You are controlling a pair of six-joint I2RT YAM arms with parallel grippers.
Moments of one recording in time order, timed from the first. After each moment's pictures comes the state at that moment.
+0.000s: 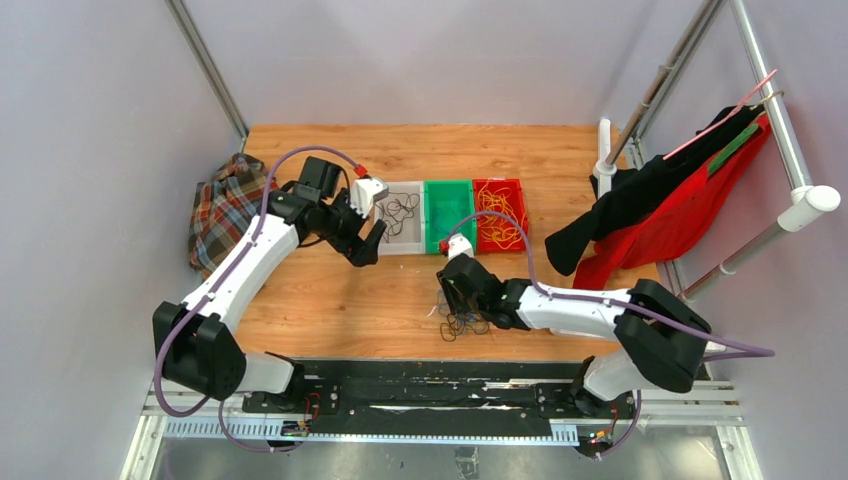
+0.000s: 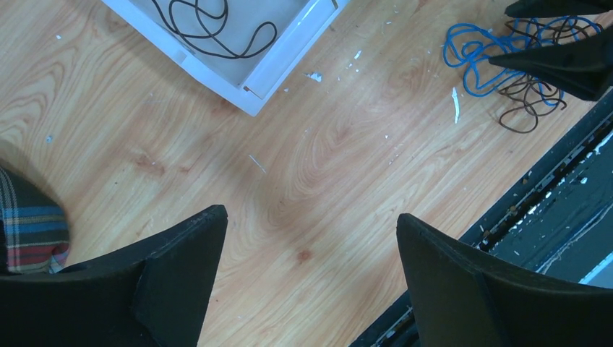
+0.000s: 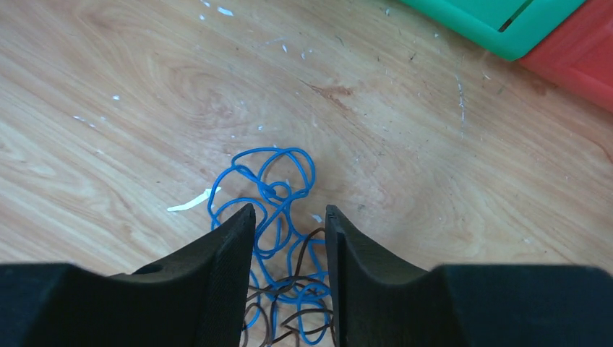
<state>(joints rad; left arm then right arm) -0.32 1.35 1.18 -0.84 0.39 0.35 1.00 1.43 0.70 -0.06 0.32 0.35</state>
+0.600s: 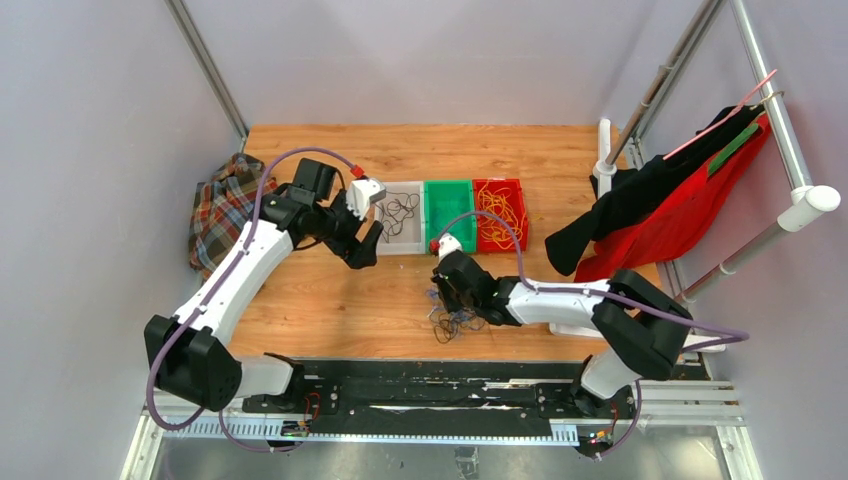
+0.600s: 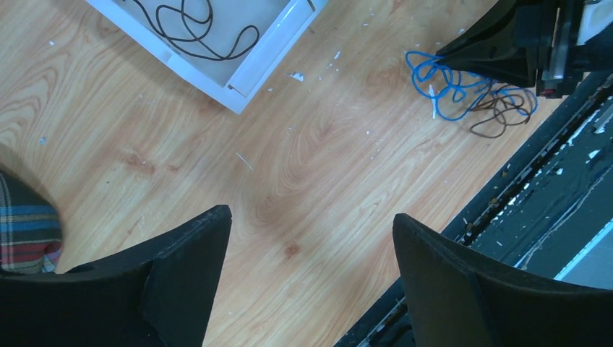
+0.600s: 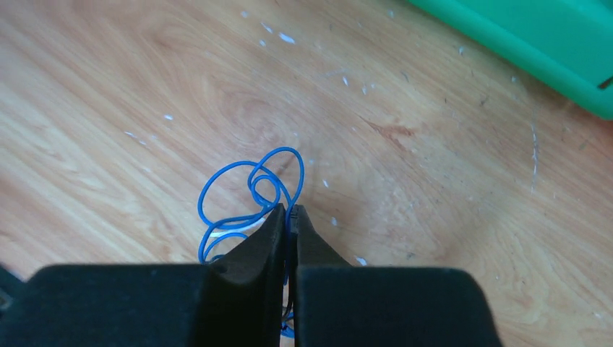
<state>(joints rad) -0.32 1.30 1.18 -0.87 0.42 0.35 0.97 1.56 0.72 0.06 0.20 0.31</state>
